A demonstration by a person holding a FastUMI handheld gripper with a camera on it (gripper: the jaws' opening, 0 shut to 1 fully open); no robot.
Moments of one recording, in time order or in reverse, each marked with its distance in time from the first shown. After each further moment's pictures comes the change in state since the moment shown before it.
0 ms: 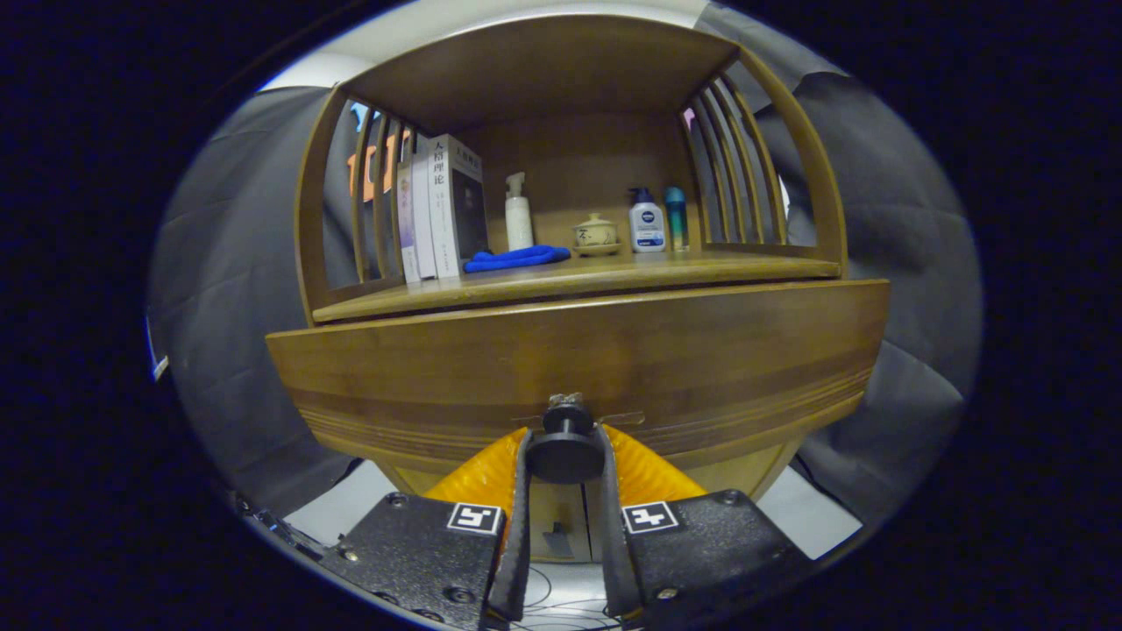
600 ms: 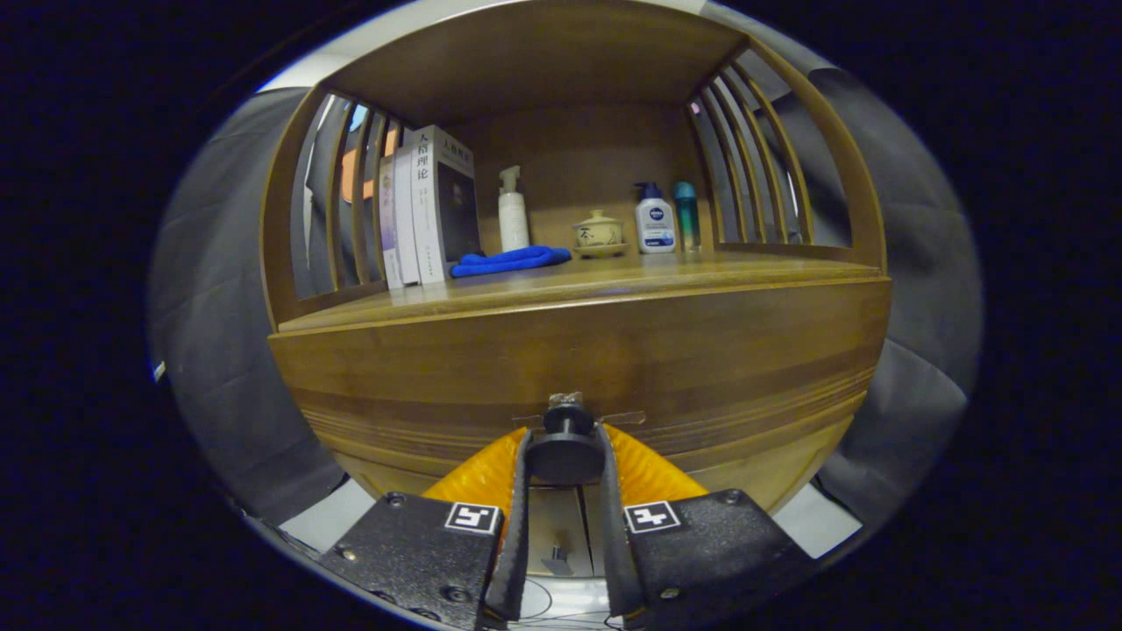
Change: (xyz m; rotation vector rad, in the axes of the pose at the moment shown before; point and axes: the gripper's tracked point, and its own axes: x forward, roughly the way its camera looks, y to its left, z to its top) arm 0.061 0.001 0.019 0.017 0.005 0.004
